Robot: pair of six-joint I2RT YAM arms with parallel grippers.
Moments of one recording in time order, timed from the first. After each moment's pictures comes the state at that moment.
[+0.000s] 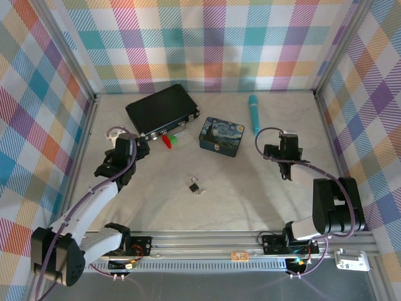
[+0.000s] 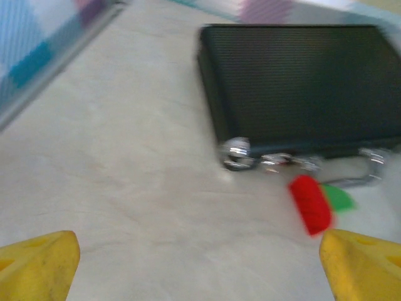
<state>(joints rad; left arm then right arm) -0.25 1.06 0.72 -0.32 -0.50 -0.50 0.08 1.45 0.60 0.12 0.20 0.12</state>
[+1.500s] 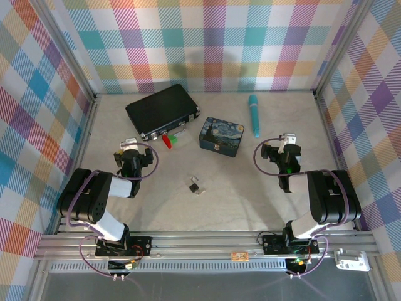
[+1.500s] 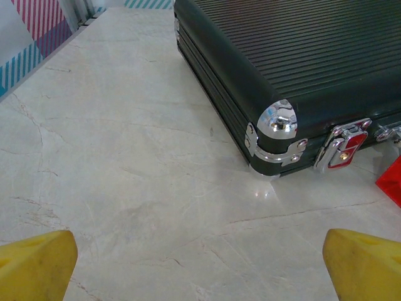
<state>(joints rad) -0.15 1.58 0.37 0.81 -0.37 -0.12 0.04 1.53 0.39 0.74 0.09 0.09</state>
